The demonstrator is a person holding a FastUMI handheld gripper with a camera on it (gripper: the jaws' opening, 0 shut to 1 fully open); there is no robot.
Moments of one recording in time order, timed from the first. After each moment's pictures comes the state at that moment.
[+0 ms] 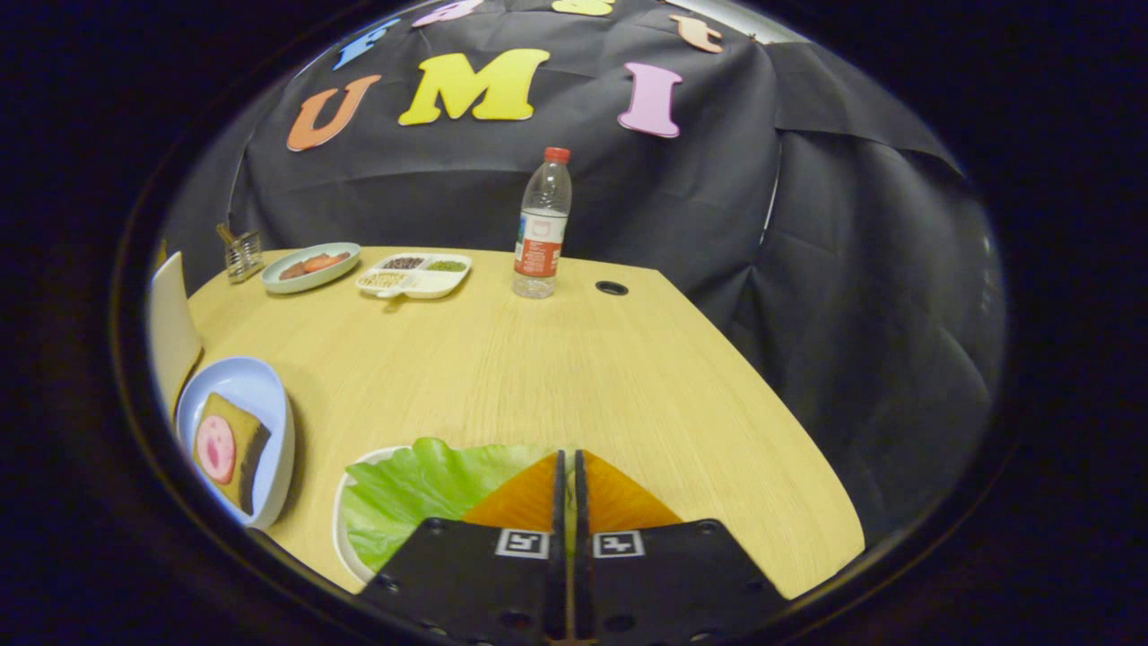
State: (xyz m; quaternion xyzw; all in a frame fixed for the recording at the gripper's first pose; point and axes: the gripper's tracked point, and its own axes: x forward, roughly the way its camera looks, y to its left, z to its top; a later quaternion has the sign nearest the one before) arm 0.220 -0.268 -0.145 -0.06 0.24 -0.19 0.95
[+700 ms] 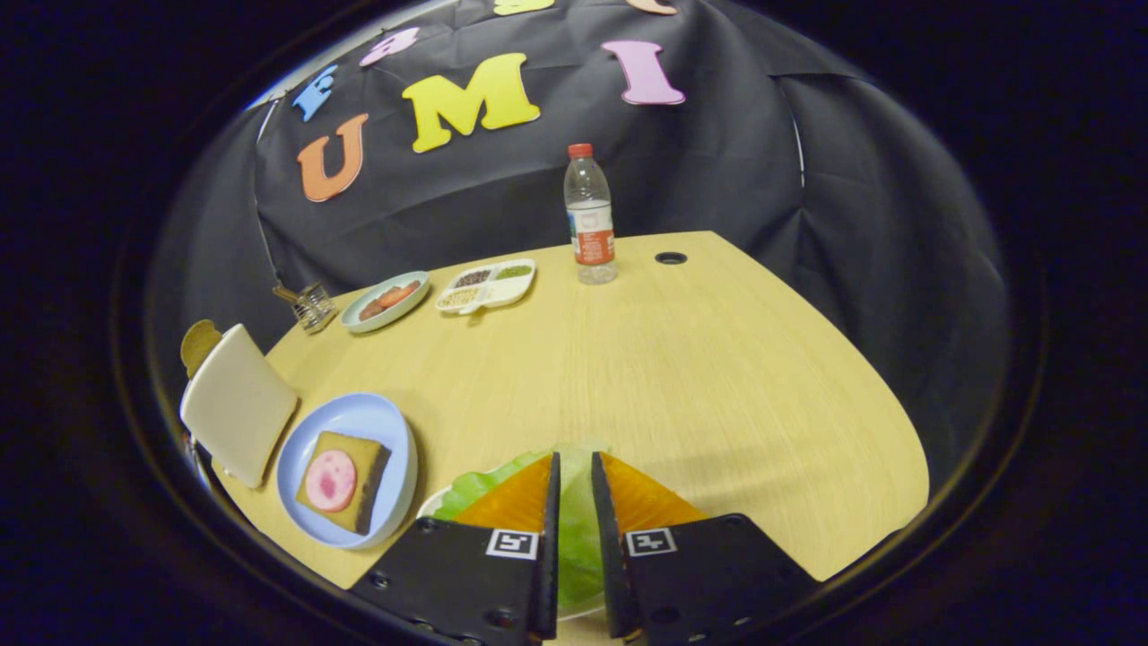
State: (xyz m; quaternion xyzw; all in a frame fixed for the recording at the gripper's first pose) arm 0.200 -0.208 -0.150 0.04 0.28 -0.06 0.96
